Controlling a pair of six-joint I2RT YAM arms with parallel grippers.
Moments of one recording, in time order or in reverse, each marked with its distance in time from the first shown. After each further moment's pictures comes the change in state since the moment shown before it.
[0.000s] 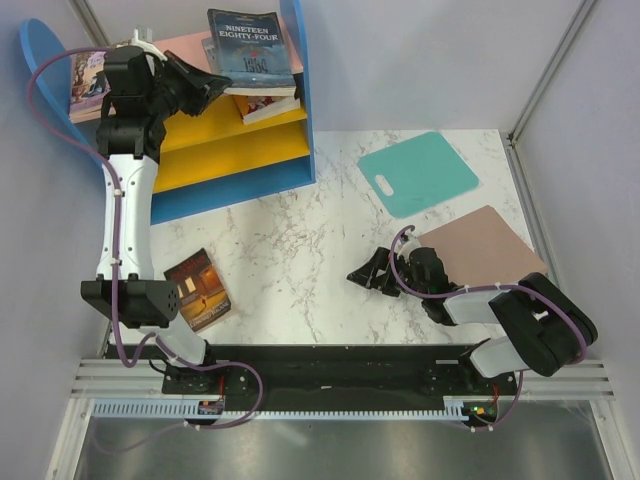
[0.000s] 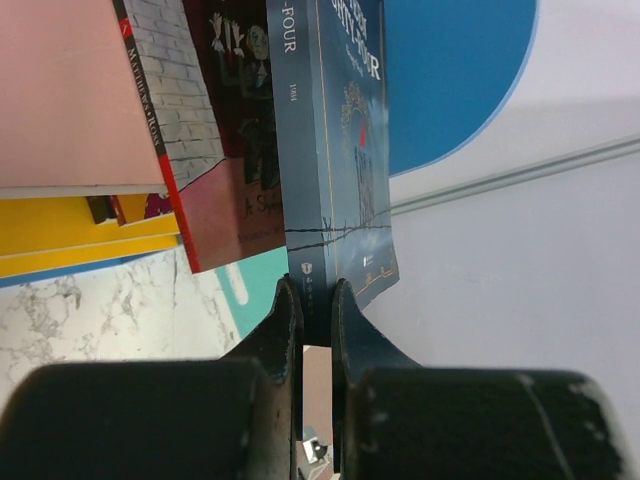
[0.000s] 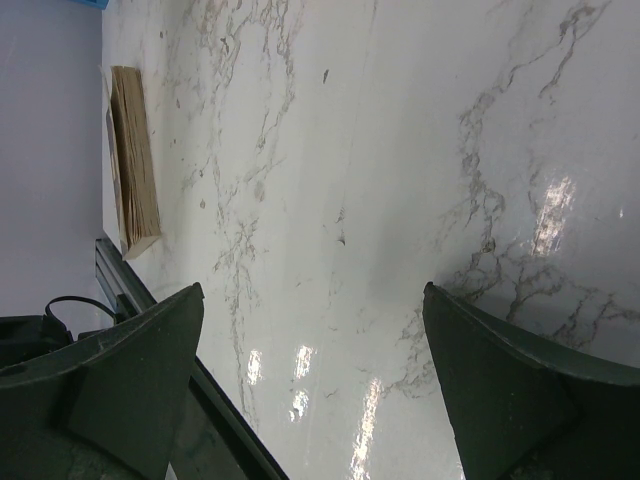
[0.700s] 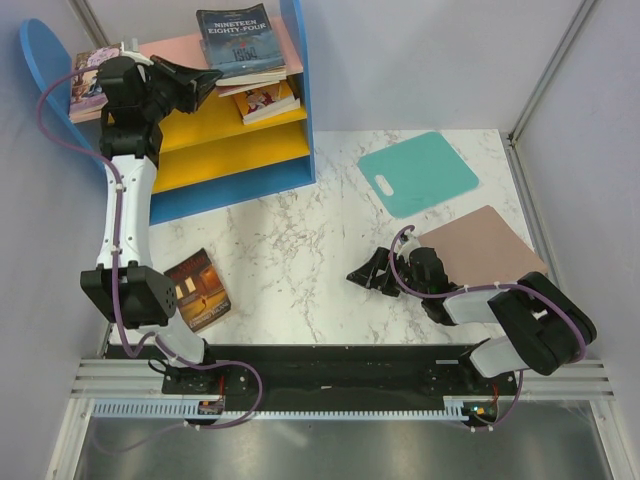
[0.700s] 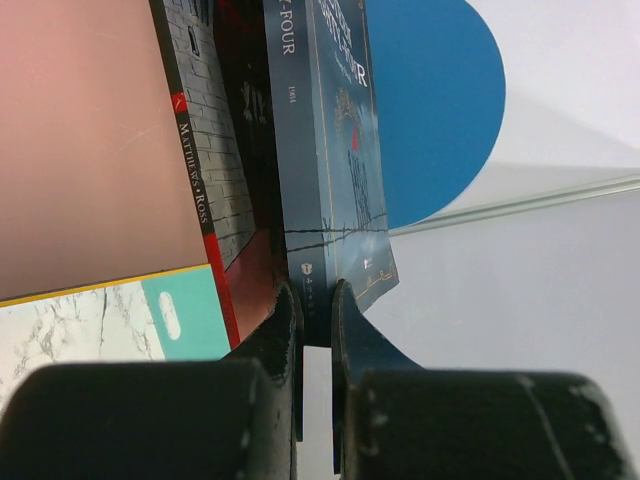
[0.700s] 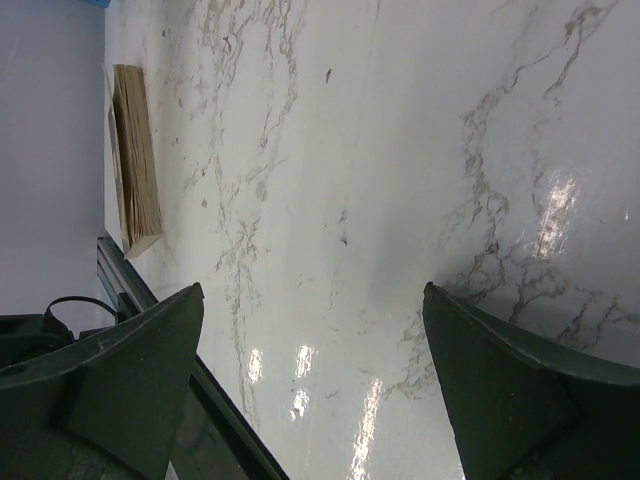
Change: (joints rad) left arm 0.082 0.004 -0.180 0.309 0.092 -0.245; right arm 0.000 0.007 0.000 0.010 -0.006 0.000
